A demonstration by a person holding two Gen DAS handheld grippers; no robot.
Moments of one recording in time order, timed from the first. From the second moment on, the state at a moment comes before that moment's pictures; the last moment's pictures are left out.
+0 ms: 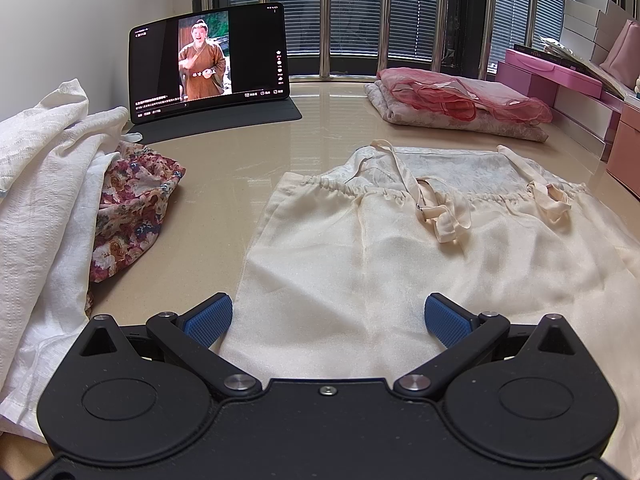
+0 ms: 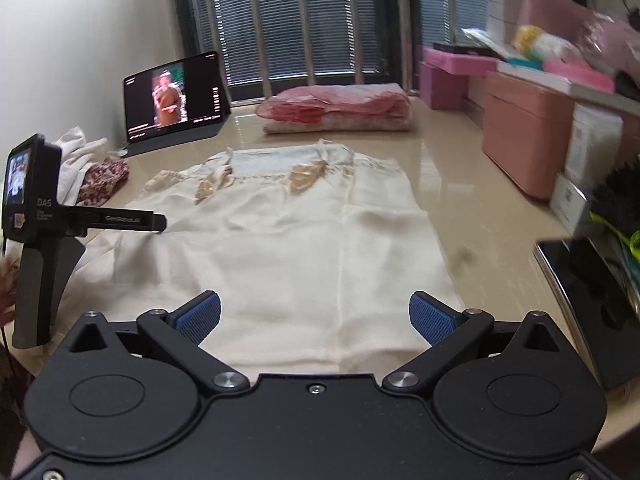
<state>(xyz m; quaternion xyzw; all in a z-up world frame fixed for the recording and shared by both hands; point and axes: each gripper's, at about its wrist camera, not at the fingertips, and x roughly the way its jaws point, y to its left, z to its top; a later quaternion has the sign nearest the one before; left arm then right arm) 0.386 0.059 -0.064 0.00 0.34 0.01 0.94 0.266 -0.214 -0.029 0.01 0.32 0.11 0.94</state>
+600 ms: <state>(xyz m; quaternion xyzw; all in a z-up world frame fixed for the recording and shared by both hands) 0.386 0.059 -0.064 0.00 0.34 0.01 0.94 0.295 -0.205 -0.064 0.01 0.35 0.10 0.93</state>
